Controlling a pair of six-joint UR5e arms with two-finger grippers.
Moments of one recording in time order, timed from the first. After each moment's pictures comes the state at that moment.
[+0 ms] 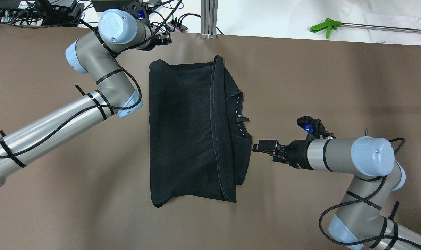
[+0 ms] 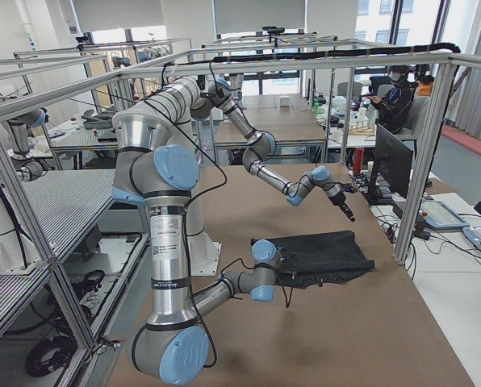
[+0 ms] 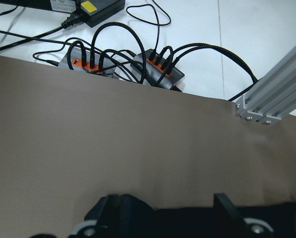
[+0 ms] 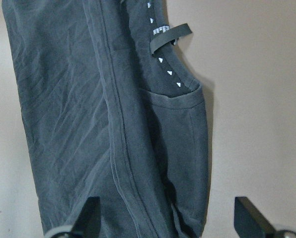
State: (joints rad) left arm -0.90 -2.51 -1.01 -2.26 -1.67 -1.21; right arm 0.63 -1.37 1.82 -0.67 1.89 1.59
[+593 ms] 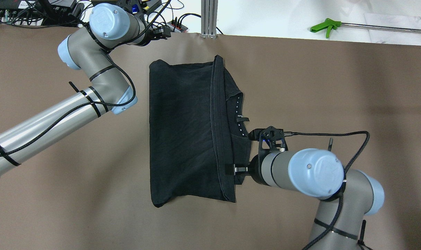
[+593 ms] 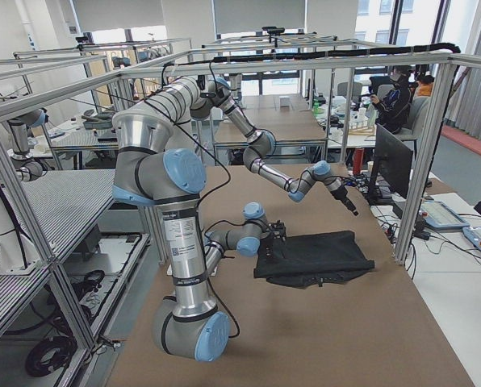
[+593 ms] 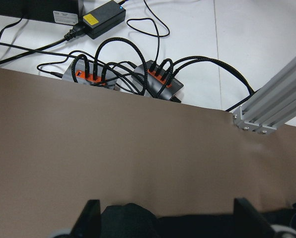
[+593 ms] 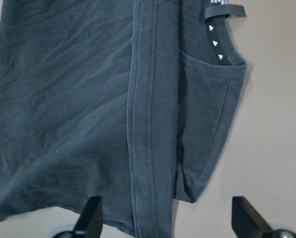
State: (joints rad) left arm -0.92 -2.49 -1.05 -2.27 -1.68 -1.20; right arm 0.46 -1.20 2.03 -1.32 1.69 1.21
